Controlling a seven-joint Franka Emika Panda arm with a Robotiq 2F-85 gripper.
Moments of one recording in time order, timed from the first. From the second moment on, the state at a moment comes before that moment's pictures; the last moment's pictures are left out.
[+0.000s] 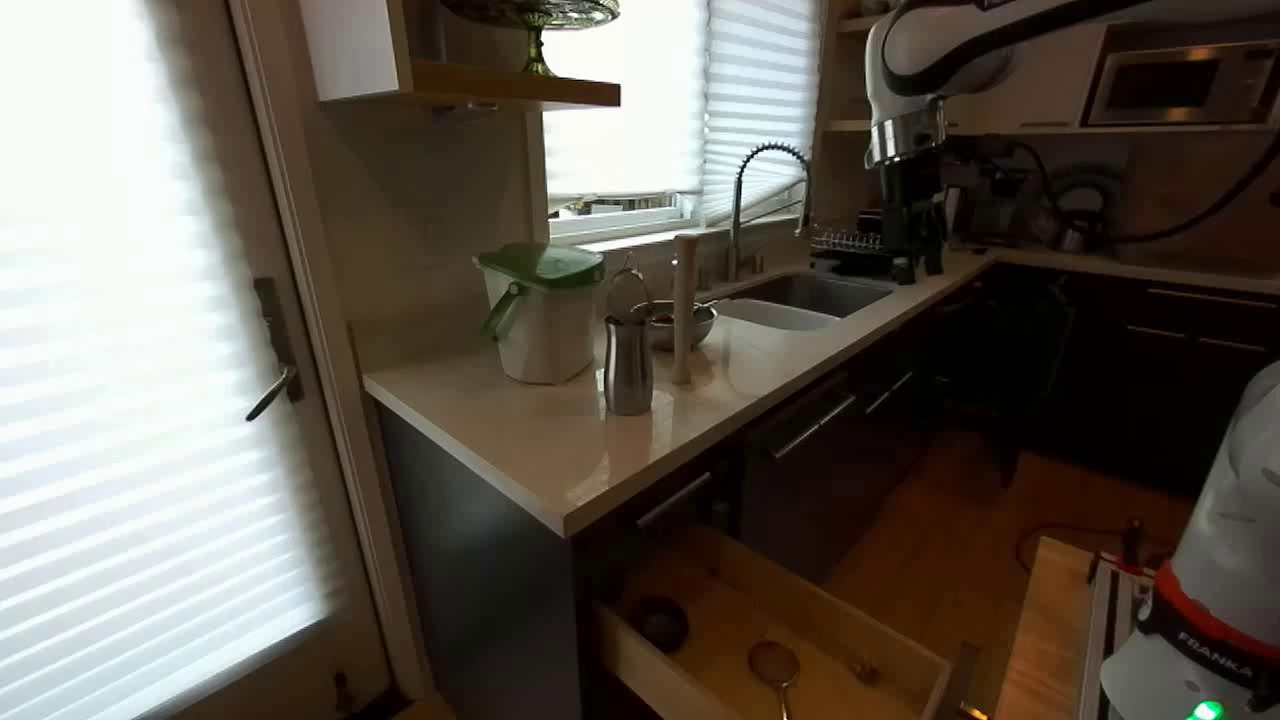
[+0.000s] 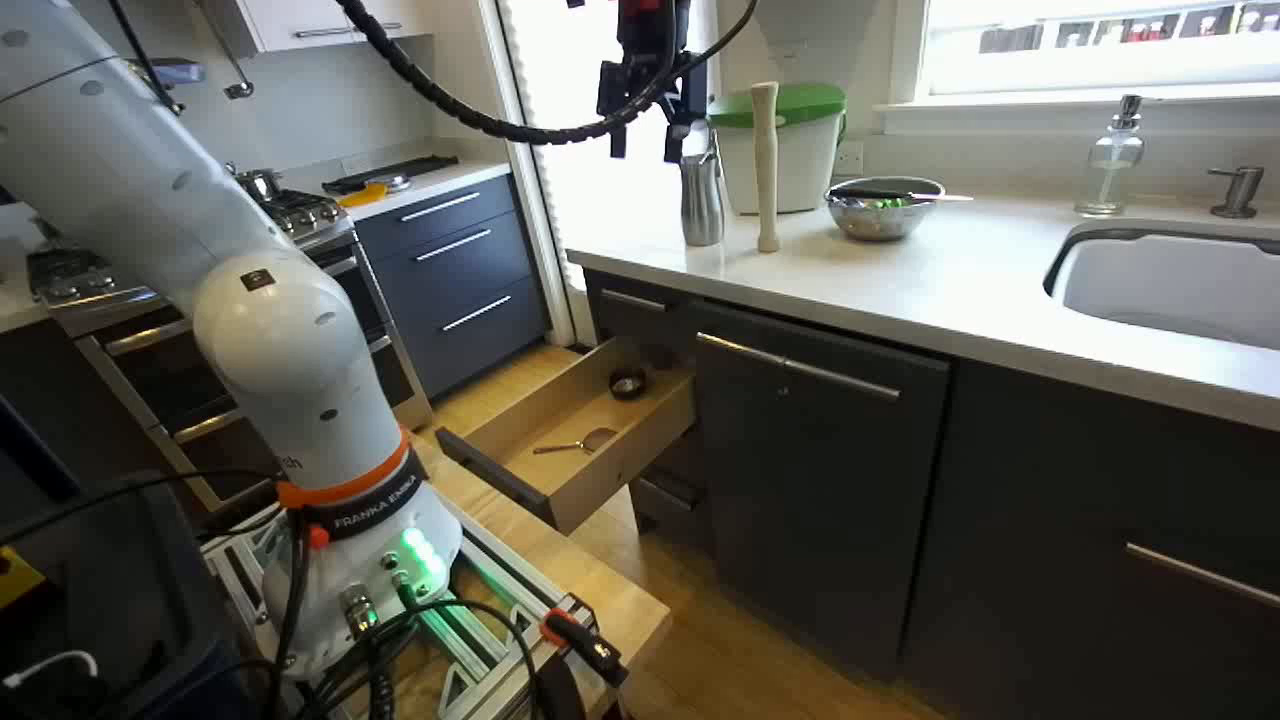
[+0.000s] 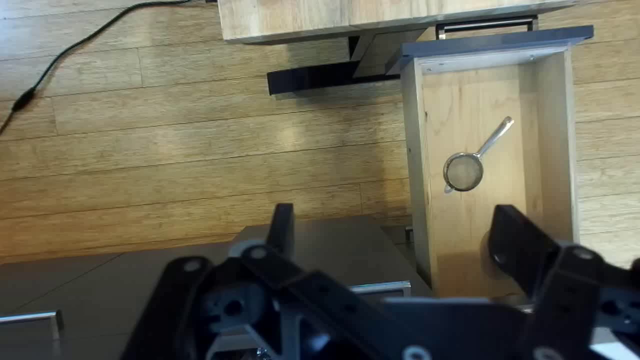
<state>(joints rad) -0.13 -0.32 -0.18 -2.08 -0.11 1.50 -0.18</state>
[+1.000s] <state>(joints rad) 0.05 -0.10 0.08 -2.41 -0.04 1.65 0.08</state>
